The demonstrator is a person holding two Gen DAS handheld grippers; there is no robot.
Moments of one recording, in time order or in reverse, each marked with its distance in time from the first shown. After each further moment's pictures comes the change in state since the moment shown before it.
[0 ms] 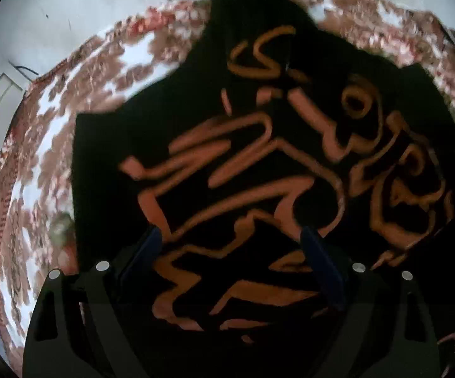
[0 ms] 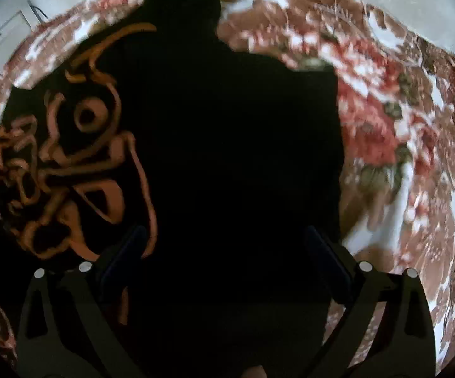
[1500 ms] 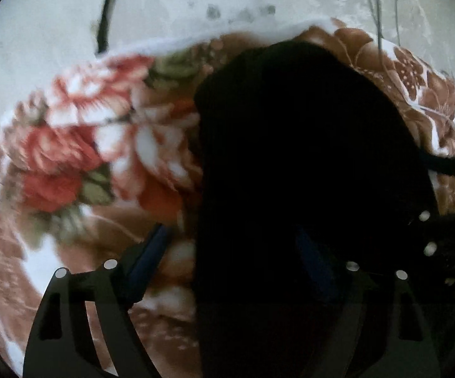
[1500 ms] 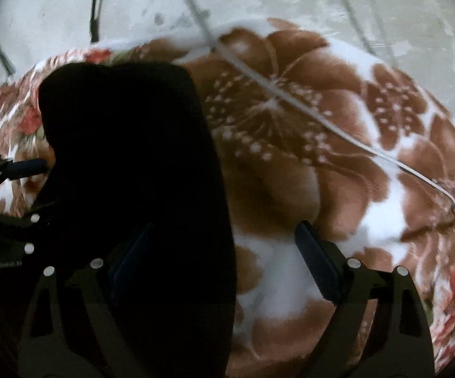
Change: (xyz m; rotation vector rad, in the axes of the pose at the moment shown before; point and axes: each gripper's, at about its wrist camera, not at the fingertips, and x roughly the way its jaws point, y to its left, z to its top) left arm 0.207 0.039 0.343 0.001 0.000 -0.182; right arm 0.164 0.010 0.348 -0.051 -0.106 0.033
